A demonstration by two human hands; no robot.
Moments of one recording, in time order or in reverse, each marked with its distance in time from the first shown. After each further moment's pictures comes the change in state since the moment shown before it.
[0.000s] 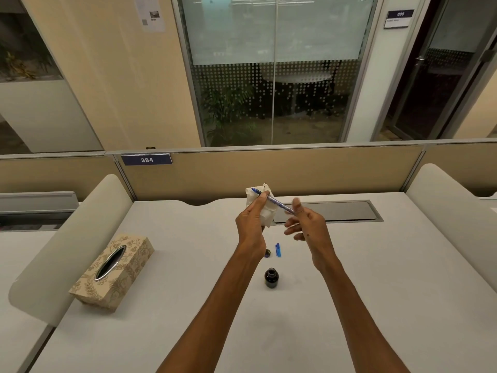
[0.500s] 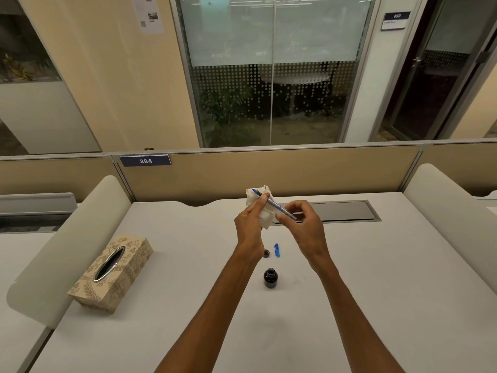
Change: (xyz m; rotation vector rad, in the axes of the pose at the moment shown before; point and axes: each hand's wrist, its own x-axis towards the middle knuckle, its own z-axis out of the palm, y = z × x) left_hand 0.003 -0.004 -0.003 0.021 -0.028 0.027; right_hand -0.002 0.008 0.004 -0.152 0.026 -0.295
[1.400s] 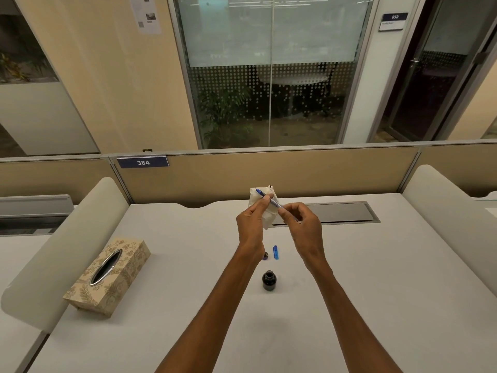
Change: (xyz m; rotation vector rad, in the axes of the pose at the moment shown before) left_hand 0.004 -0.004 0.007 0.072 -0.048 0.065; right_hand 0.008 0.006 0.007 0.021 0.076 -0.028
